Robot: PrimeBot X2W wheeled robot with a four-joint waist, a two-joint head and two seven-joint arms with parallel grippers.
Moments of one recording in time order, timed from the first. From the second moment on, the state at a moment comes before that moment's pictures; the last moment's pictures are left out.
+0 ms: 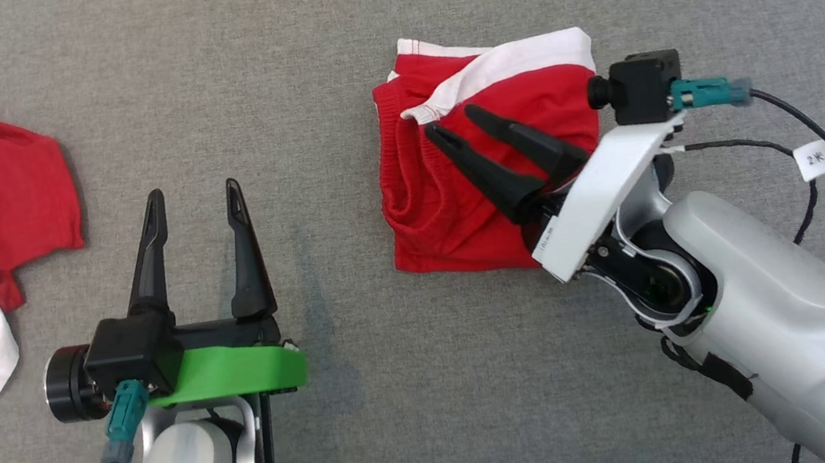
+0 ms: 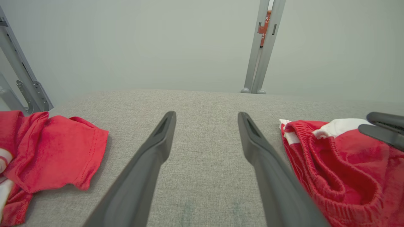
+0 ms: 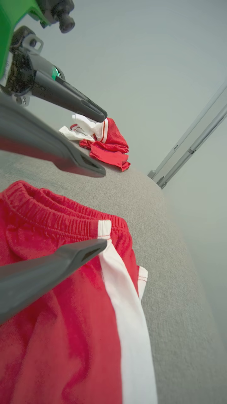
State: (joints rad) left arm -0.29 0.12 -0.29 0.08 -0.30 0.16 -0.26; right arm -0.67 -0.24 0.63 0.25 1.03 0.13 0.08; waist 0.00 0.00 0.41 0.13
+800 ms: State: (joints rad) left arm -0.19 0.19 -0.24 0.04 -0.32 0.19 -0.23; right arm -0.23 -0.44 0.18 0.06 0.74 0.13 -0.26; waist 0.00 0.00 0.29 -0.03
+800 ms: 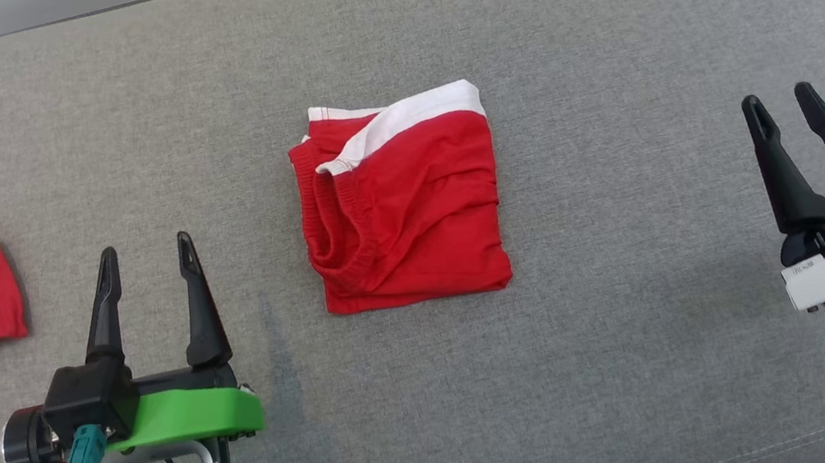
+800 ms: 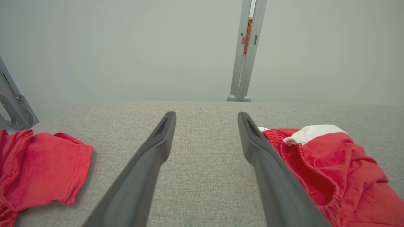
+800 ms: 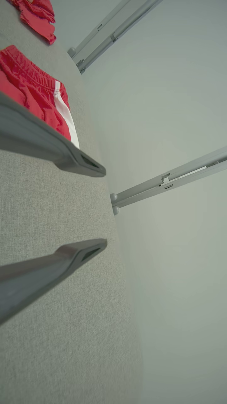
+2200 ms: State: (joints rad) left arm 0.02 0.21 -0.29 0.13 -0.36 0.20 -0.24; right arm 0.13 -0.31 0.04 -0.11 0.43 0.13 -0.12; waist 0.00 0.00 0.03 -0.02
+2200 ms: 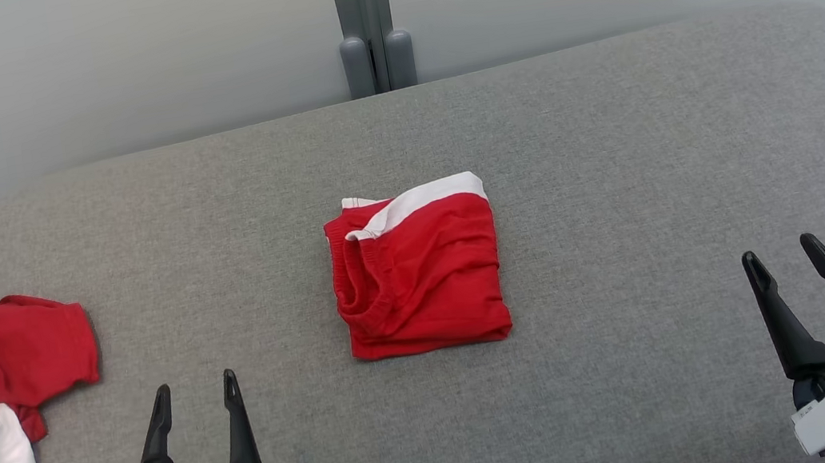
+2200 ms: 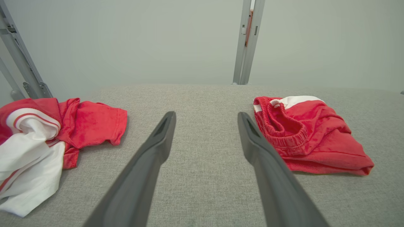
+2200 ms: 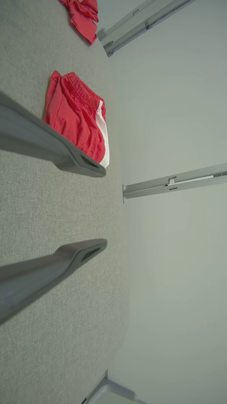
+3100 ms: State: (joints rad) left arm 0.02 0.22 -0.29 0.13 -0.37 0.22 -0.24; right arm 0.14 -0.31 0.02 -0.12 0.42 0.13 -0.10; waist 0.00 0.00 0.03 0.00
